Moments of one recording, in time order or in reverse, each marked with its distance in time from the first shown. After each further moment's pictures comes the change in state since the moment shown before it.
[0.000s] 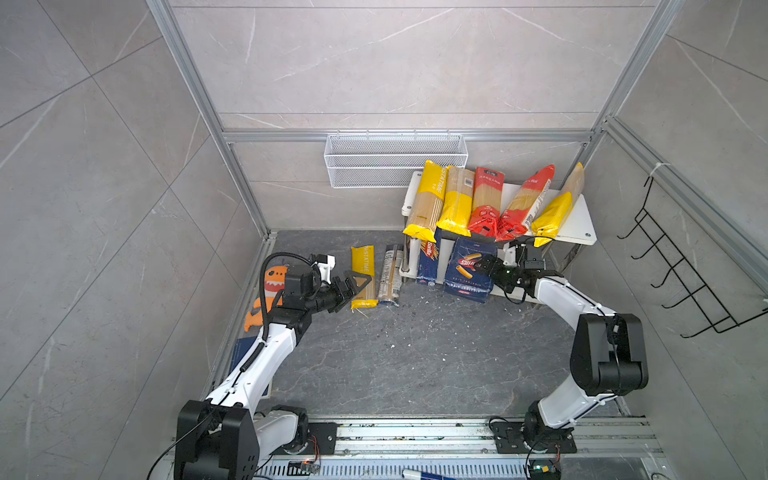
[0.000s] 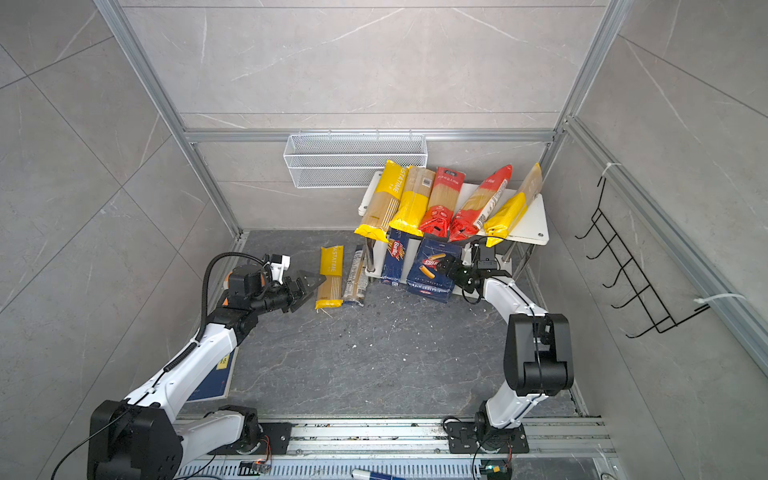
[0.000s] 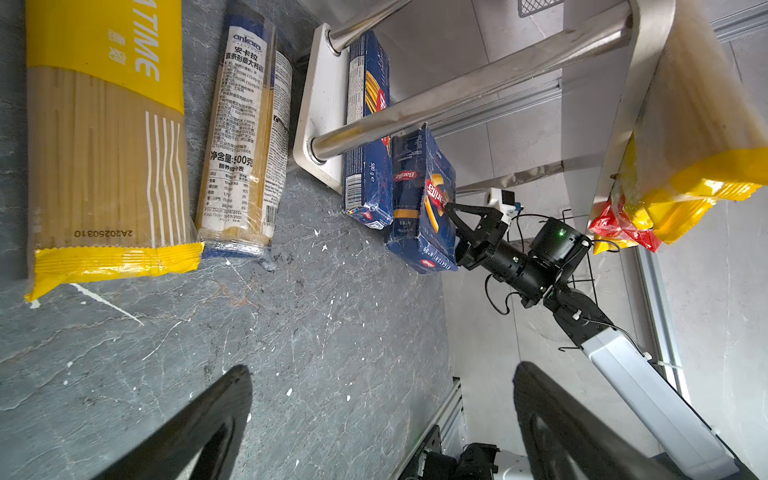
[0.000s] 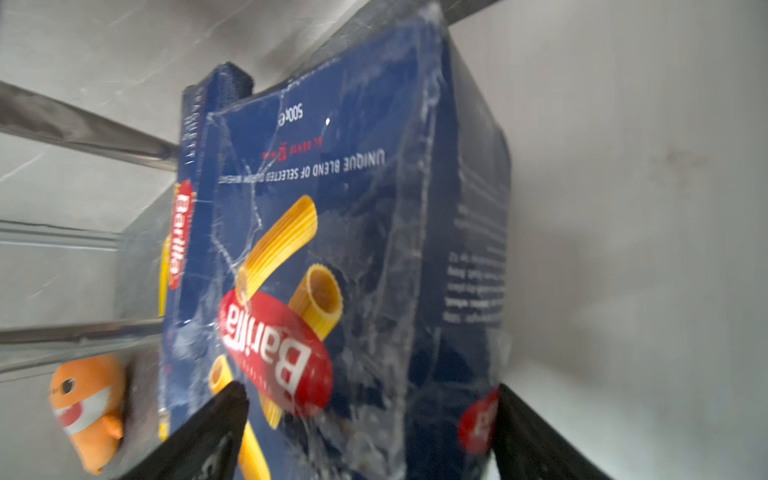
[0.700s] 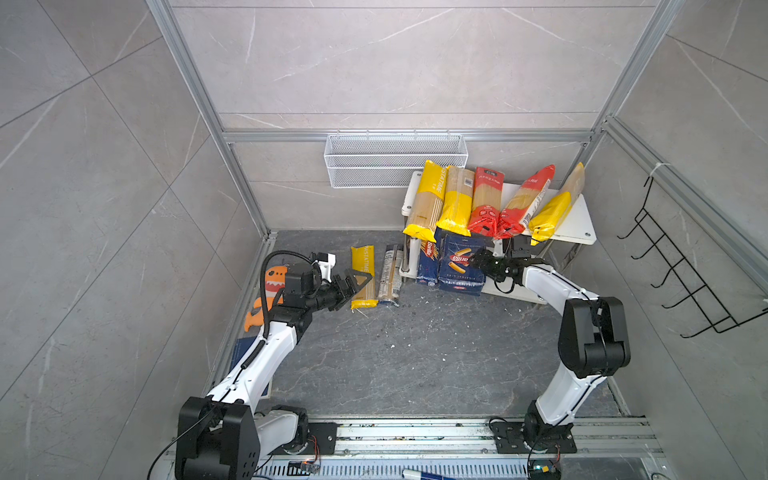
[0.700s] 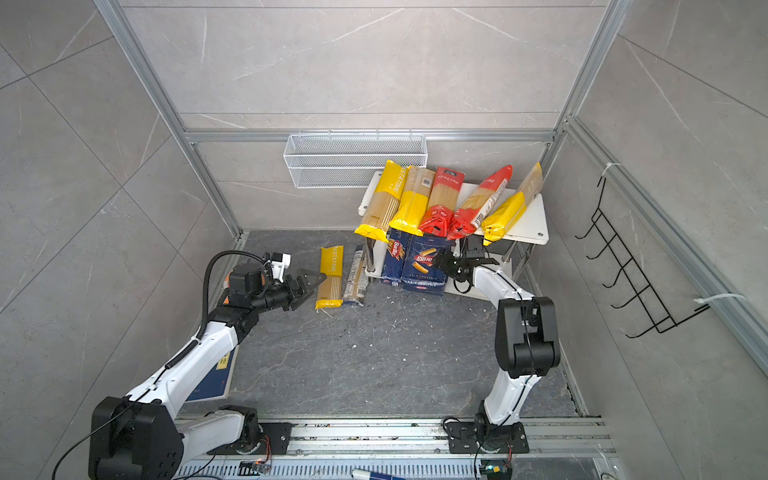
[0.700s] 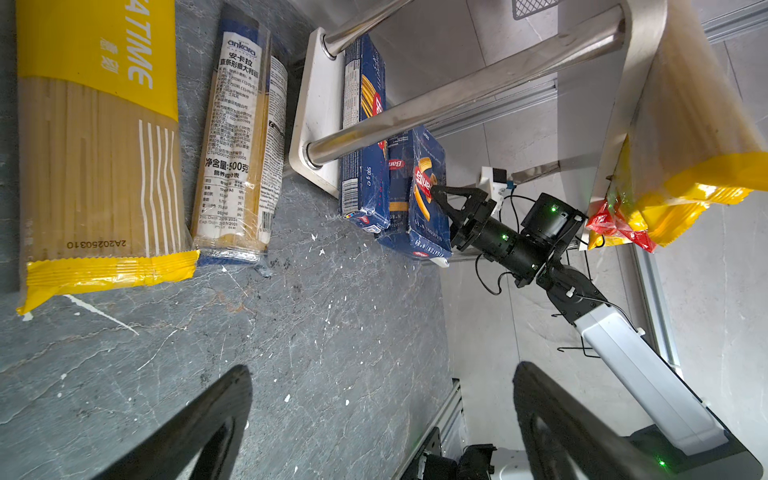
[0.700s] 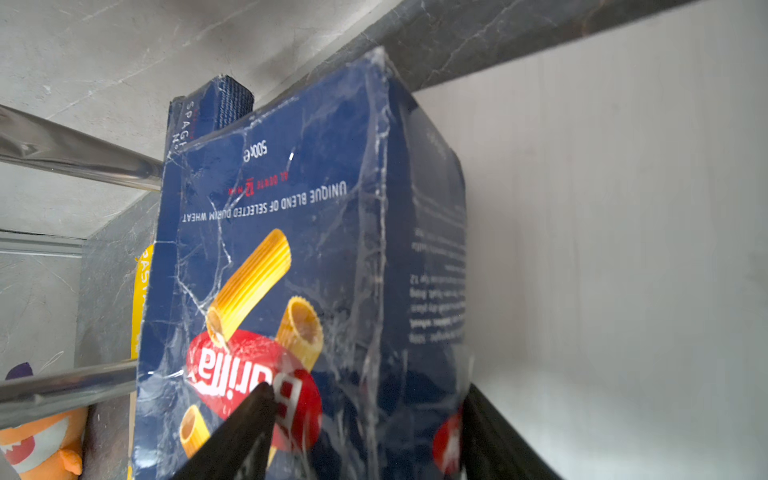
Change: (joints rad) left arm 0.000 0.024 0.011 0.012 0.003 0.001; right arm 0.066 0.150 0.171 -0.018 0.062 -0.010
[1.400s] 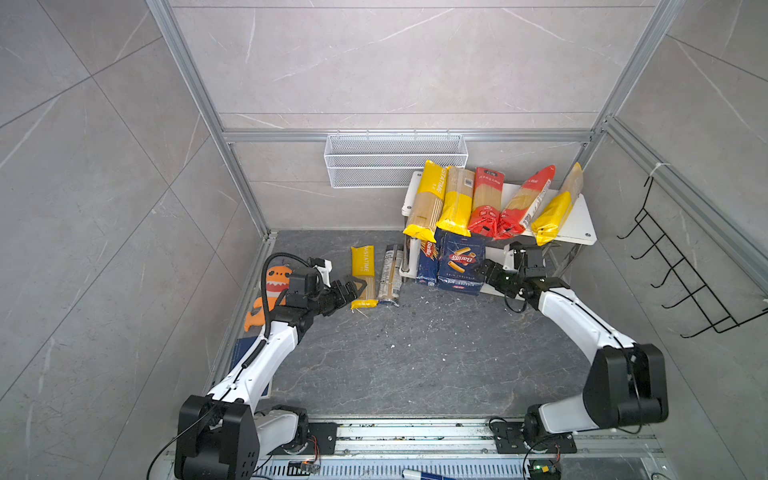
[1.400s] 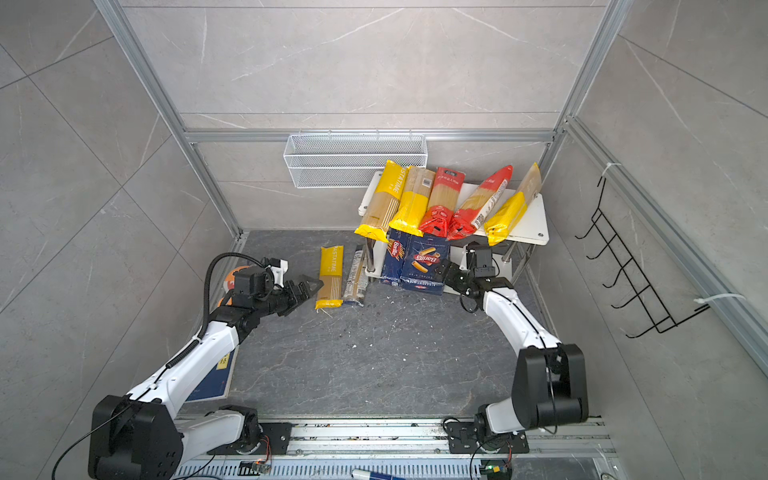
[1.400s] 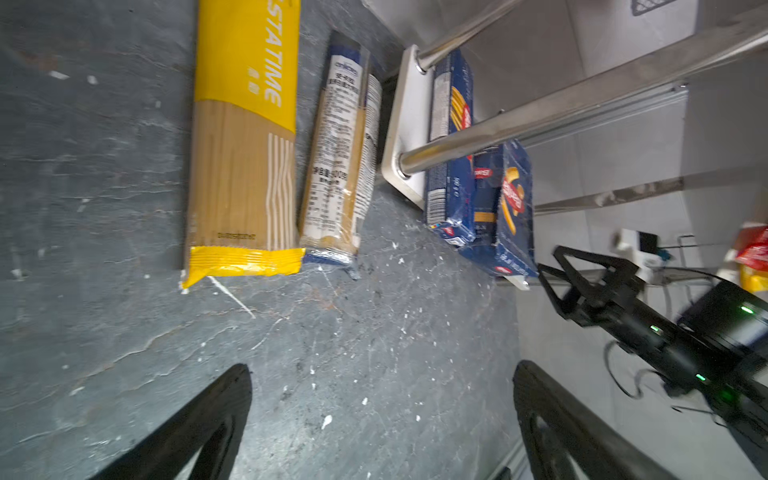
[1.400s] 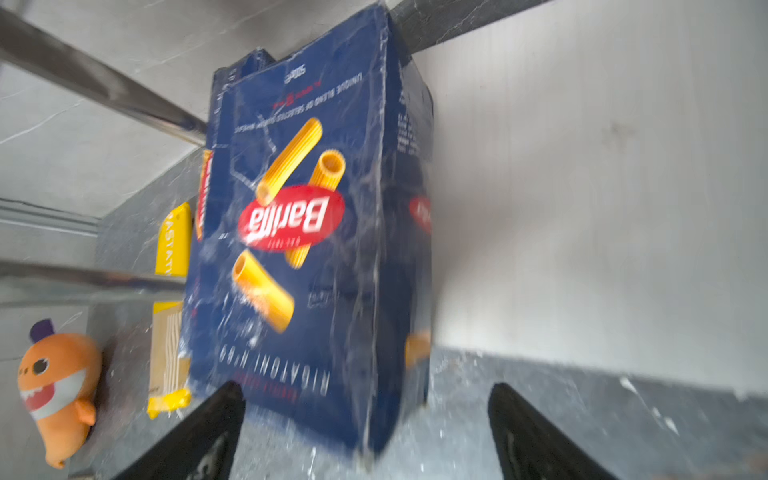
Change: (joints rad) left arm -0.039 -0.006 0.000 -0.171 -0.259 0.138; right arm 0.018 -0.407 -0.282 -0.073 0.048 -0.001
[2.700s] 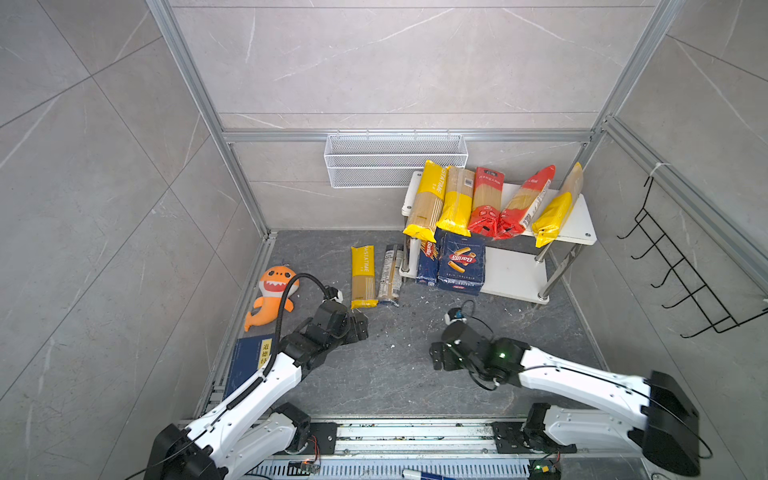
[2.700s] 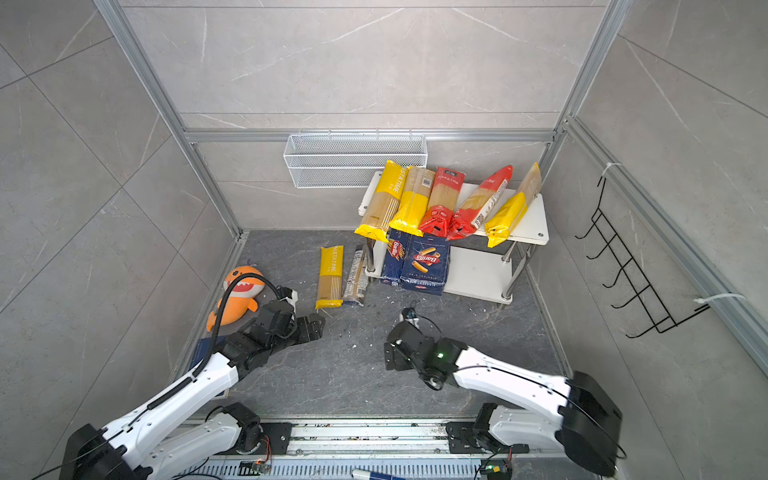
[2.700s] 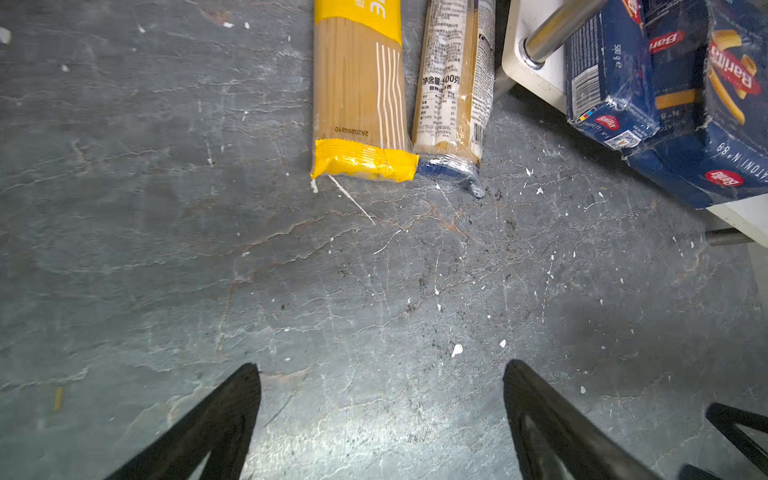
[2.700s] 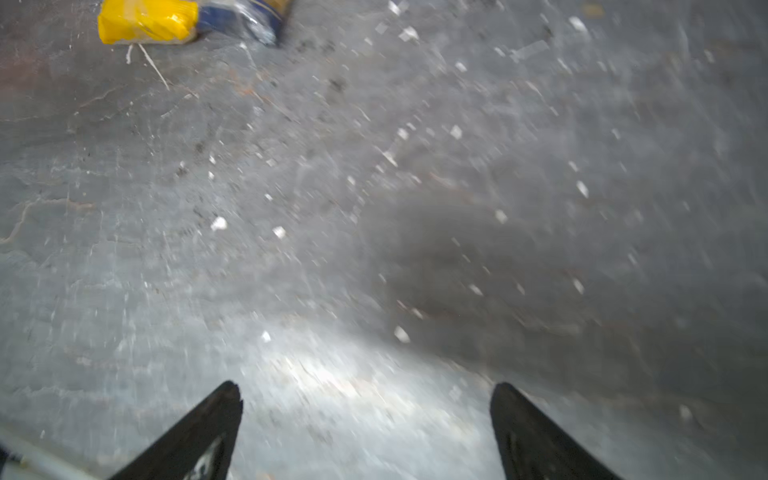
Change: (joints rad) left arm -0.340 -0.256 -0.156 -0.247 -0.573 0.037; right arm 0.910 -0.120 -0.210 -0.170 0.511 0.215
